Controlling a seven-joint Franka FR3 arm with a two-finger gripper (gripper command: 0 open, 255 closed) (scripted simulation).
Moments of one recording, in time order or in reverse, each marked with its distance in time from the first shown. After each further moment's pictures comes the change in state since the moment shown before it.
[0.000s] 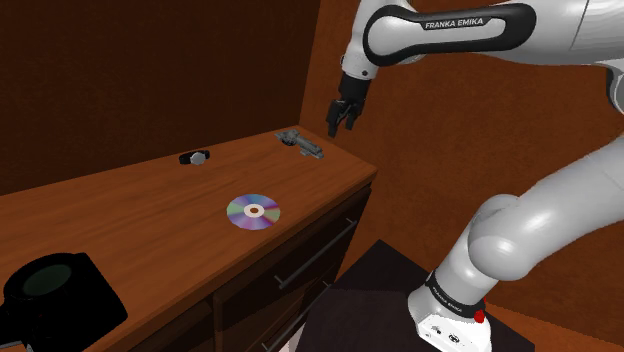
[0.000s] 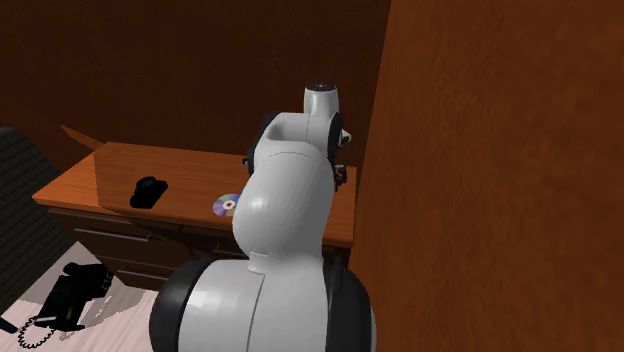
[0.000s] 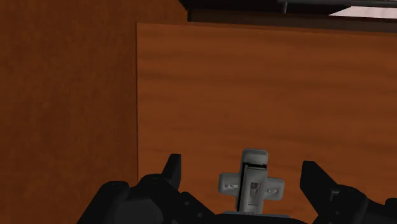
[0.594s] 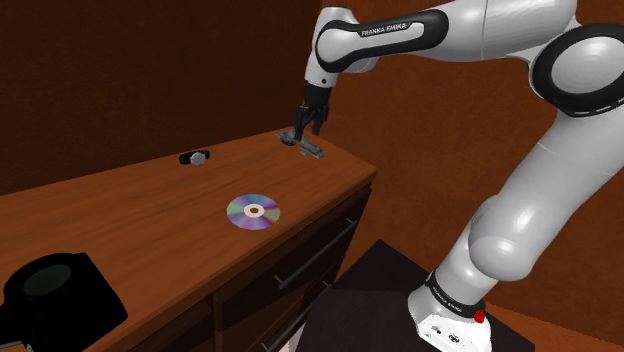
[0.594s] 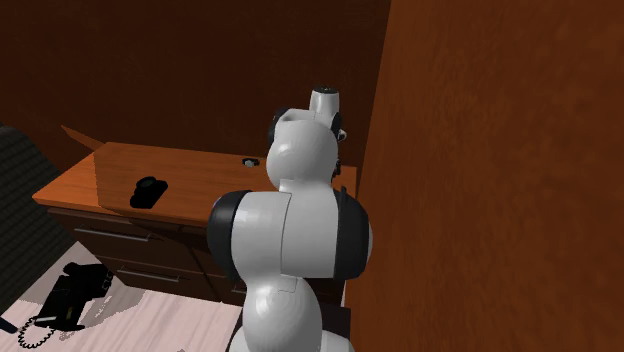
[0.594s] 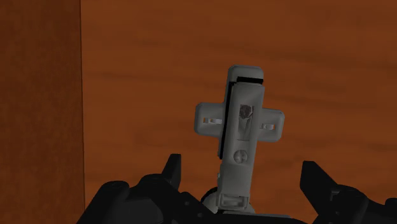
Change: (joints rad) arm 0.019 0.342 -0.005 0.232 0.076 0.071 -0.043
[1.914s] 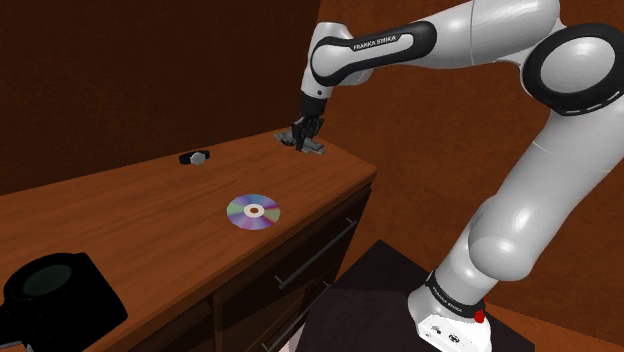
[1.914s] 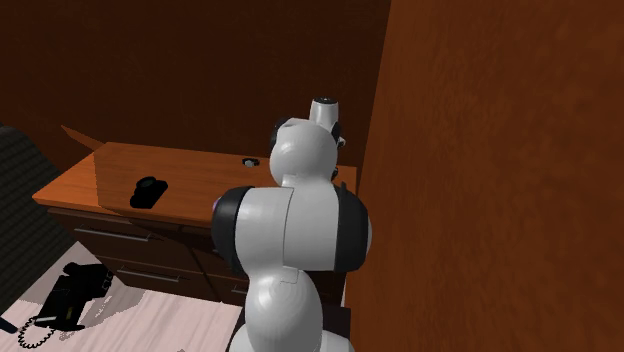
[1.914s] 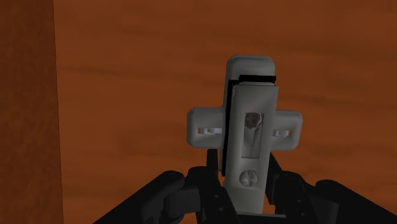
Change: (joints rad) arm 0.002 0.035 0.001 -0.039 0.006 0.075 -0.005
